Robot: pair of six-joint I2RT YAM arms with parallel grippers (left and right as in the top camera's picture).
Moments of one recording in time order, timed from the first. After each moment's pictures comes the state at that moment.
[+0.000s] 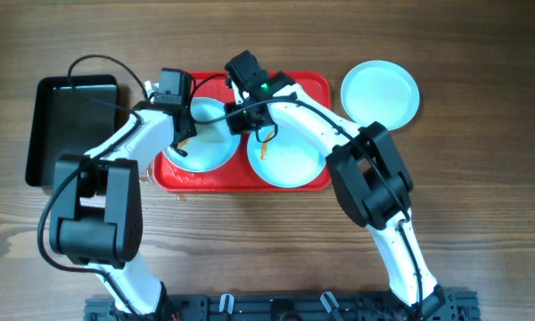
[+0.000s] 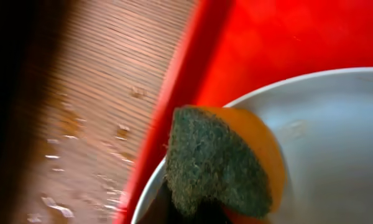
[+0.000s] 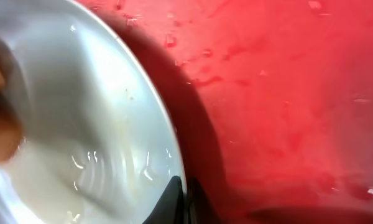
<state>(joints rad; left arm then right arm) -0.14 1.90 1.13 -0.47 -0.36 -0.42 0.64 2.36 1.85 -0.70 -0.21 0.35</state>
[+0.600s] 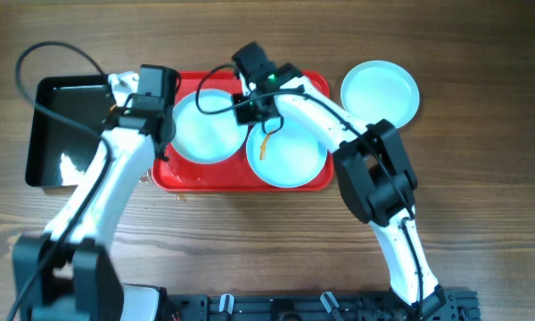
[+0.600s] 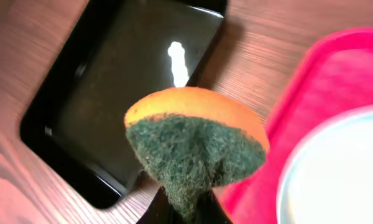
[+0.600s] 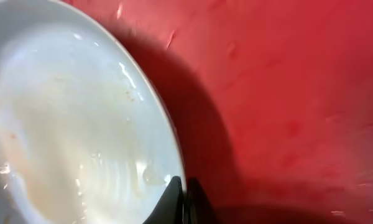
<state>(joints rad) -0.15 1.55 1.12 -0.71 -0.56 -0.49 0.59 2.36 1.92 -0.74 -0.17 0.36</state>
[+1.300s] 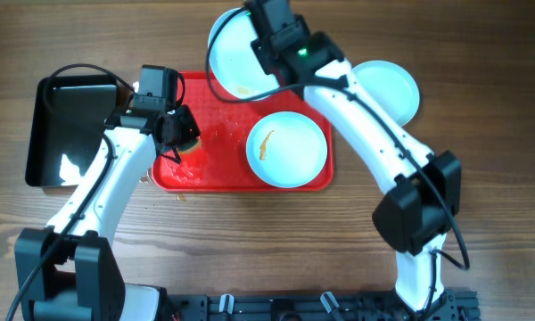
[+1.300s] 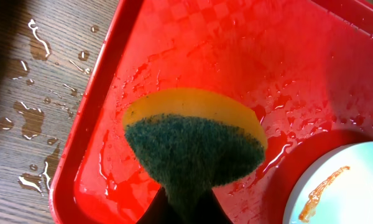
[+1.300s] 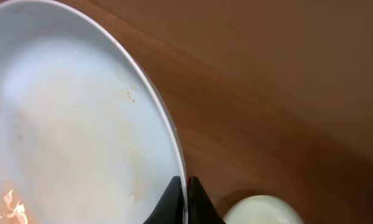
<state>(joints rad) -0.15 1.59 1.12 -0.70 -0.04 -0.54 0.61 2.08 2.01 -0.73 0.48 -0.11</state>
